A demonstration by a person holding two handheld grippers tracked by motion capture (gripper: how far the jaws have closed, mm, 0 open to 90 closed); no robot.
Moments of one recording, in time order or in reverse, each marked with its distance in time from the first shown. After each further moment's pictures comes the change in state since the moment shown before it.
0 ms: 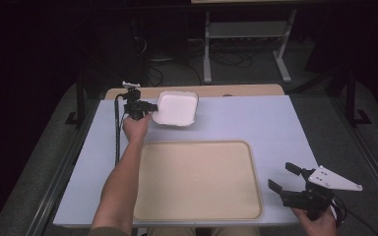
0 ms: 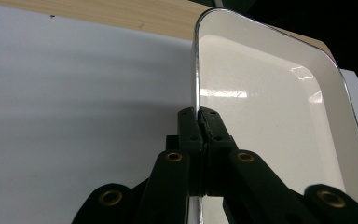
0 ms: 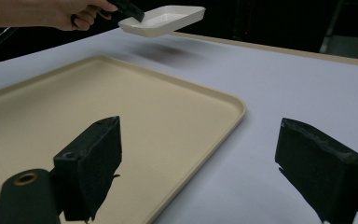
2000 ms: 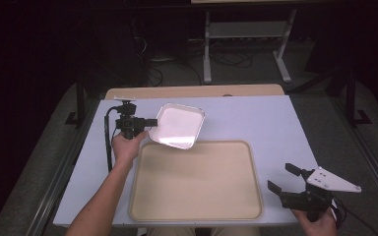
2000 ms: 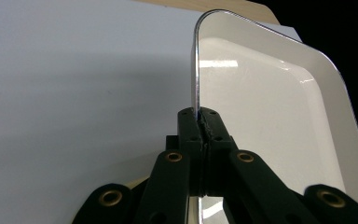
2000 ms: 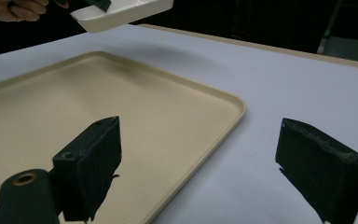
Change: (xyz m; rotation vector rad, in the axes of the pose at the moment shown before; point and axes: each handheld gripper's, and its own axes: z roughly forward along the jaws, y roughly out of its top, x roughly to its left) left arm -0.030 -0.056 -0.066 0.028 -0.111 0.104; right arm 0.005 0.001 0.000 0.016 -0.012 -0.024
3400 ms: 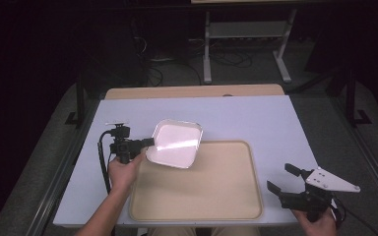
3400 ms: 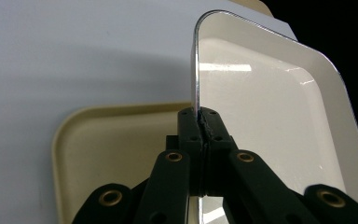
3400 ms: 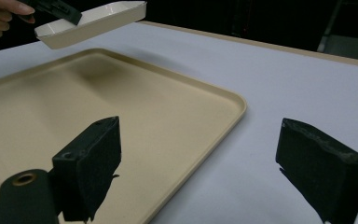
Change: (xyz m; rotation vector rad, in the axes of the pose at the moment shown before) left arm -0.009 -0.066 -0.024 -0.053 -0.009 -0.085; right arm 0.001 0.000 0.001 0.010 -0.002 -0.007
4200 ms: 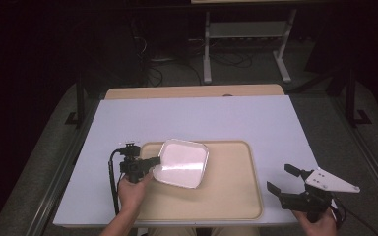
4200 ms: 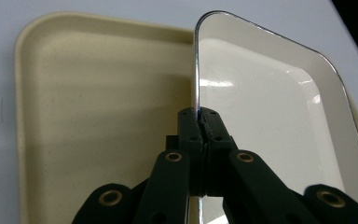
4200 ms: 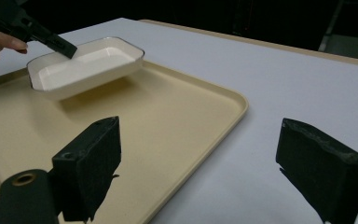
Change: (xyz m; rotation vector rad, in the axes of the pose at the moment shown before) left arm -0.011 -0.051 0.017 0.068 0.084 0.009; right arm 0.001 0.000 0.000 0.005 0.004 -0.004
